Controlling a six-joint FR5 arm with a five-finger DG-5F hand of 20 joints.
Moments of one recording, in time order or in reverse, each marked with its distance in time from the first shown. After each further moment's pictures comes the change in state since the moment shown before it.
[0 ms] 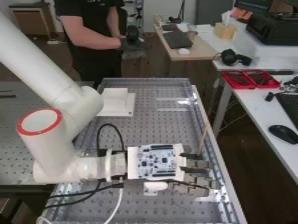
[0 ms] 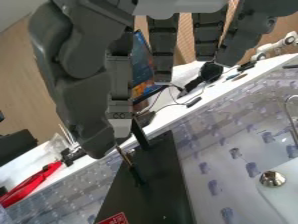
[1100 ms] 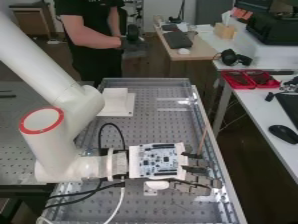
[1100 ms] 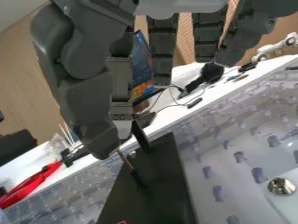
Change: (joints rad) arm 0.005 -0.001 0.008 -0.007 0.005 -0.003
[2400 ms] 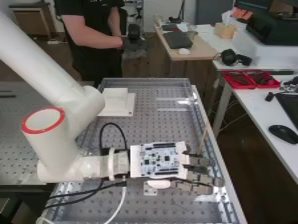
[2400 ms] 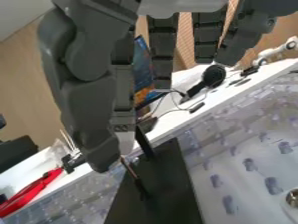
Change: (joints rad) arm 0.007 -0.003 -0.006 0.037 0.013 0.020
